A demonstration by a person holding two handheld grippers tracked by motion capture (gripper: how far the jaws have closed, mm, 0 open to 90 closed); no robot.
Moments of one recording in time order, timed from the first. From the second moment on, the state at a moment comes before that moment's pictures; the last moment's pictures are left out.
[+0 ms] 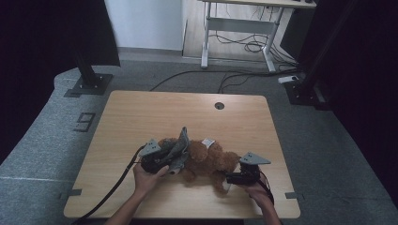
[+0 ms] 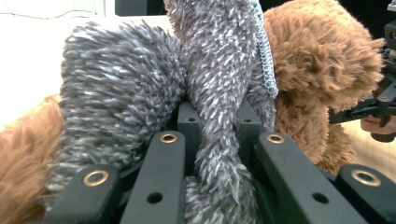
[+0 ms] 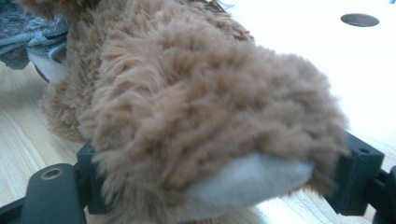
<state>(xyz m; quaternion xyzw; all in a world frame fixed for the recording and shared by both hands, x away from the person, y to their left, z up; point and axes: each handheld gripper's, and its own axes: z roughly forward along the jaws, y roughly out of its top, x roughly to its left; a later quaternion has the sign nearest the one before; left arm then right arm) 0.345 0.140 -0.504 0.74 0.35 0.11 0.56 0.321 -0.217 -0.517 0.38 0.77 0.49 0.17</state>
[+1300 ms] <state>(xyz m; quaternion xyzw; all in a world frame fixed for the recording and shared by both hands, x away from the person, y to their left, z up) 0.354 0.045 -0.419 0.77 0.27 0.08 0.57 0.317 -0.217 -0.506 0.37 0.74 0.49 0.26</state>
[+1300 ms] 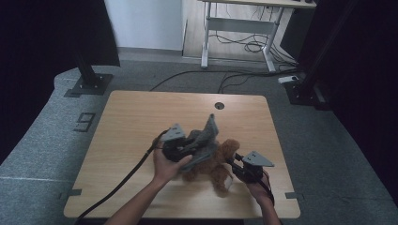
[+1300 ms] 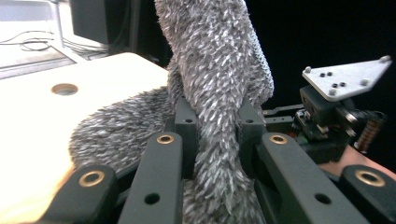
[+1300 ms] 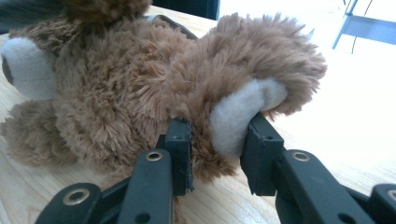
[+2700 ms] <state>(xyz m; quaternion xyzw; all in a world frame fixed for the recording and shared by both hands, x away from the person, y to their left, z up) 0.390 0.160 -0.448 0.74 0.41 0.08 0.53 0.312 -0.217 -0.512 0.33 0.75 0.48 0.31</state>
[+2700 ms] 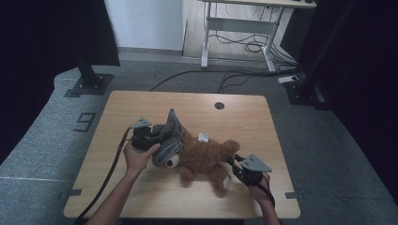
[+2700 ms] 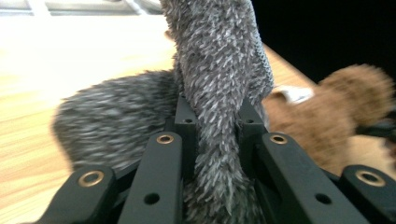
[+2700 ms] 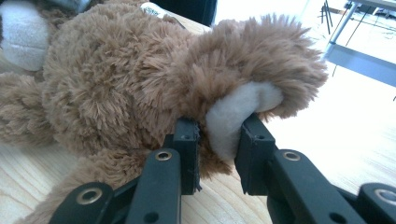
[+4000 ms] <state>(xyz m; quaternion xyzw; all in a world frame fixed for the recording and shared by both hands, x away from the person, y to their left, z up) 0.420 0.157 -0.450 0.76 0.43 0.10 0.47 0.312 -0.222 -0.514 0.33 0.75 0.49 0.31</state>
